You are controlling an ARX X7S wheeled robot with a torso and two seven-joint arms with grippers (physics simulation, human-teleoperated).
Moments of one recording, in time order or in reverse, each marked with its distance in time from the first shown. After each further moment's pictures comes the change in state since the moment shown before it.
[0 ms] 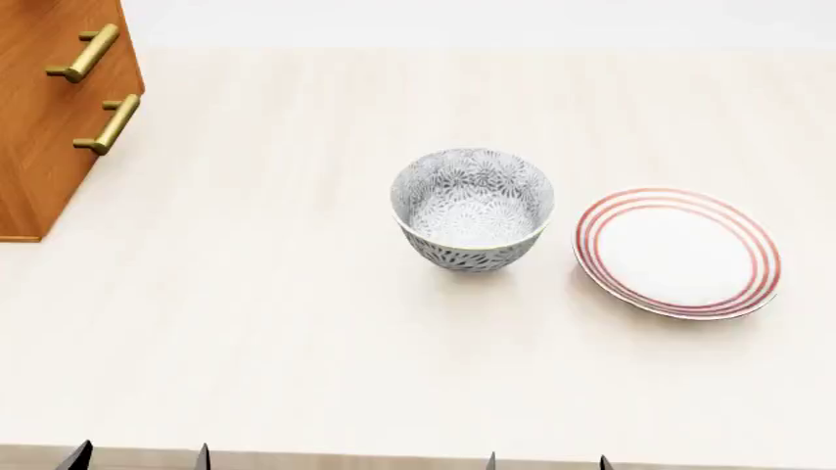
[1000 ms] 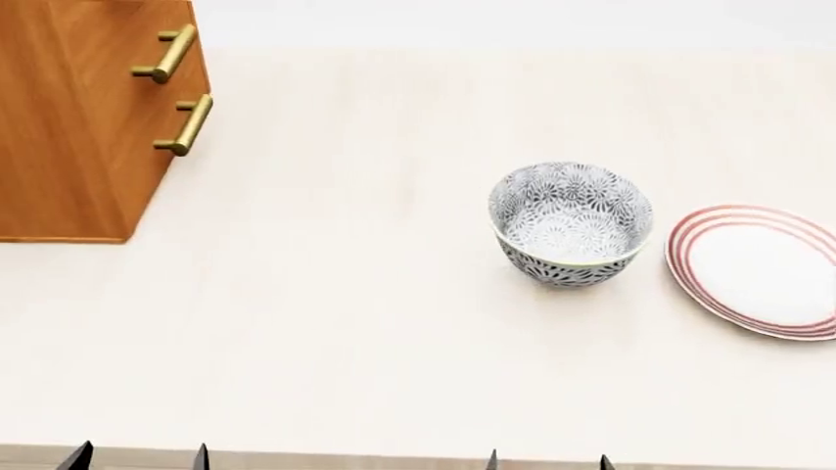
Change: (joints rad) left arm -0.005 -0.086 0.084 0.004 -0.118 -0.008 -0.073; right arm 0.005 0.078 -0.084 -0.027 0.116 0.036 0.086
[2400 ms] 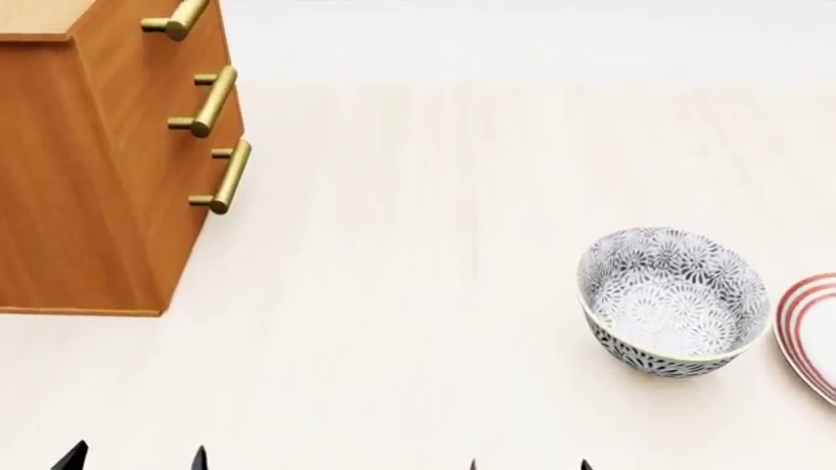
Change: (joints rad) left arm 0.058 -0.073 0.075 0.130 -0.068 -0.006 -0.063; right arm -0.046 0.078 -0.087 -0.095 0.090 0.012 0.033
